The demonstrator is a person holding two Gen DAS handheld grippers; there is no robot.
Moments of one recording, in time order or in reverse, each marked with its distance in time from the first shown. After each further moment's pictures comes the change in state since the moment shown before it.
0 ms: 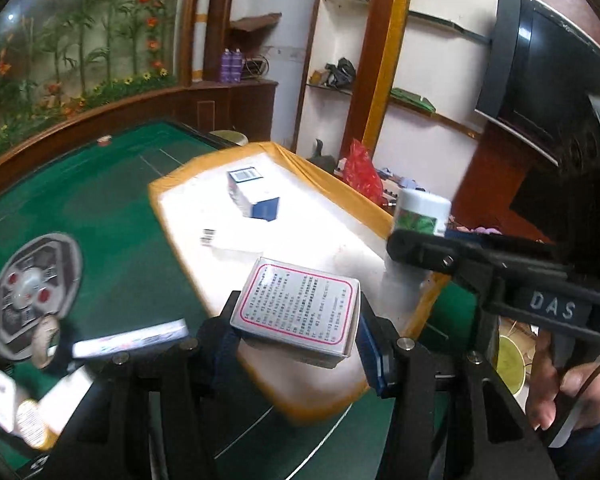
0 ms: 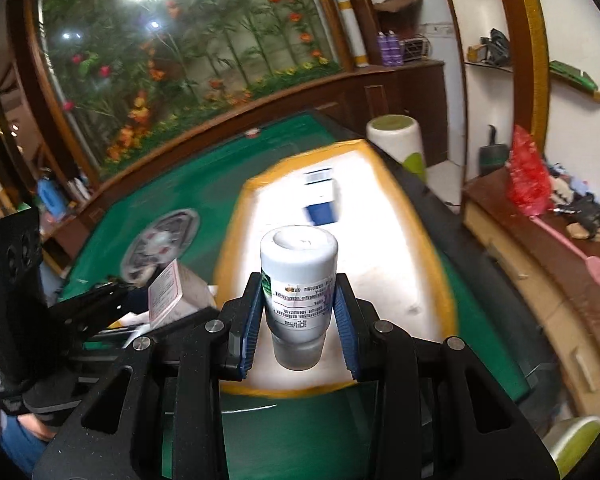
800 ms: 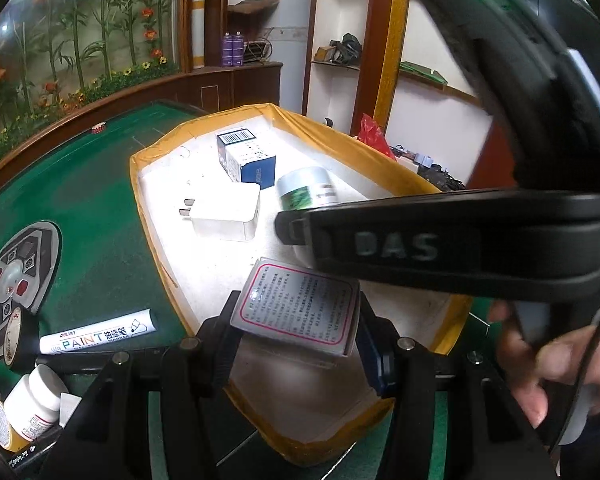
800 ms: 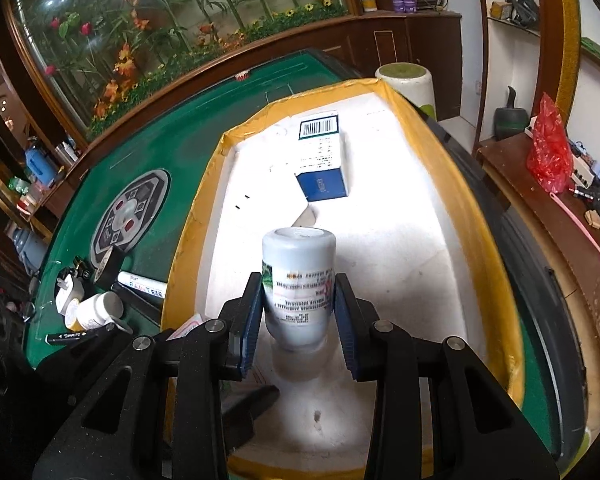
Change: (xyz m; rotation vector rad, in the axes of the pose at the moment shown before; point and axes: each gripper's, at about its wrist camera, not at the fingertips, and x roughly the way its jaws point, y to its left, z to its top) left arm 0.032 -0.012 -0.021 0.037 0.047 0.064; right arm 0.093 -0.004 0.017 -0.009 0.209 0.019
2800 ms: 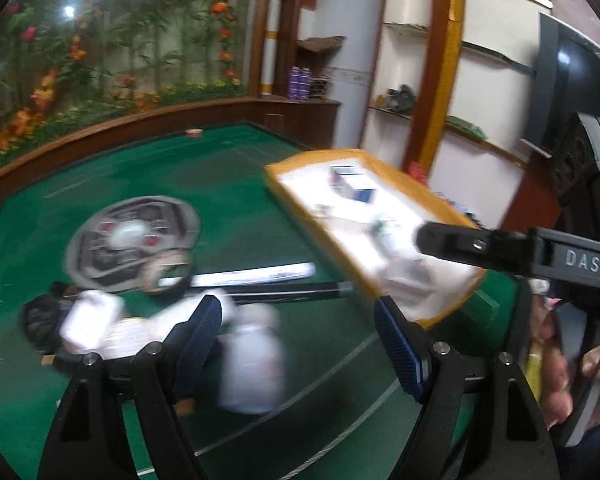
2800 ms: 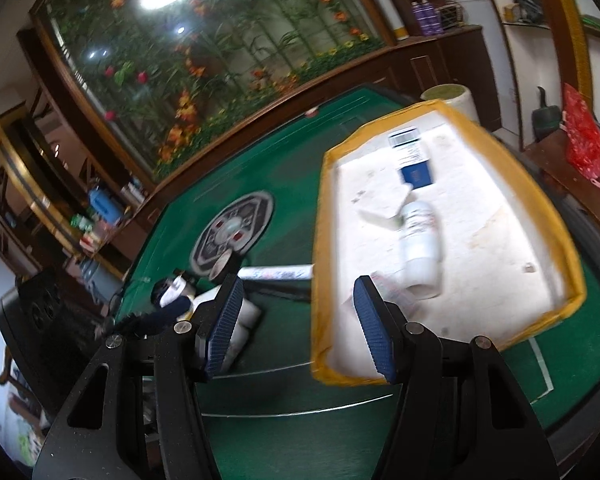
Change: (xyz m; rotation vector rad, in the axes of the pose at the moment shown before) left arm -0.109 0.081 -0.046 -0.146 -0.133 0.145; right arm -0.063 0.058 -0.060 0.051 -0.161 0.250
